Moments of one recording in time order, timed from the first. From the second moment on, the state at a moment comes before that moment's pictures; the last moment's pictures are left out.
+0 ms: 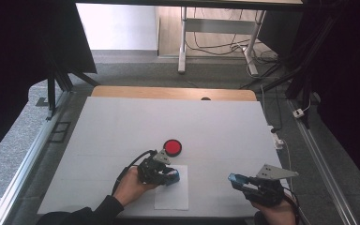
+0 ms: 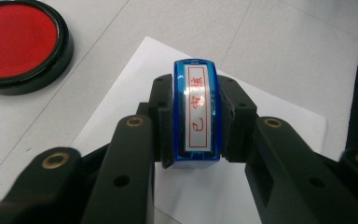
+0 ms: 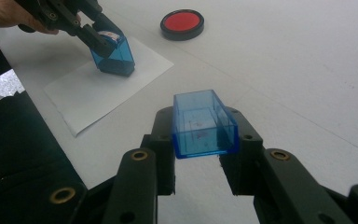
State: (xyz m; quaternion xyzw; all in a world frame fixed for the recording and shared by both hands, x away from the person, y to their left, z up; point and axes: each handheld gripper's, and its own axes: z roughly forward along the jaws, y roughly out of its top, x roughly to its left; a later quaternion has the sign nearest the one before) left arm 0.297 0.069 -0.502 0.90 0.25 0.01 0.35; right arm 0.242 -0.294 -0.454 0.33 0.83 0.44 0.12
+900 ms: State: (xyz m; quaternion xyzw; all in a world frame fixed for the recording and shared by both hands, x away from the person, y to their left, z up) left arm 0.299 0.071 -0.496 0.90 0.25 0.01 0.36; right arm 0.242 -0.294 -0.454 0.33 0.83 0.44 0.12
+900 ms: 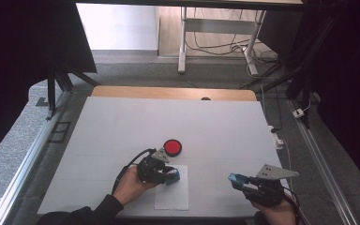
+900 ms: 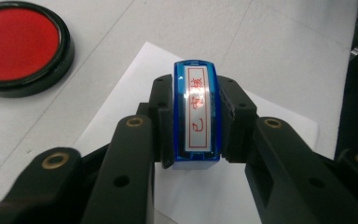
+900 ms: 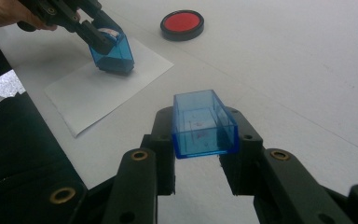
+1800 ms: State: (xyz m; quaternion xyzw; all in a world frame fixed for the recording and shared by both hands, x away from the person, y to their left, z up) left arm 0.289 0.100 -0.443 0.87 0.23 0.03 0.44; right arm 0.242 -0.294 -0.454 0.33 0.83 0.44 0.12
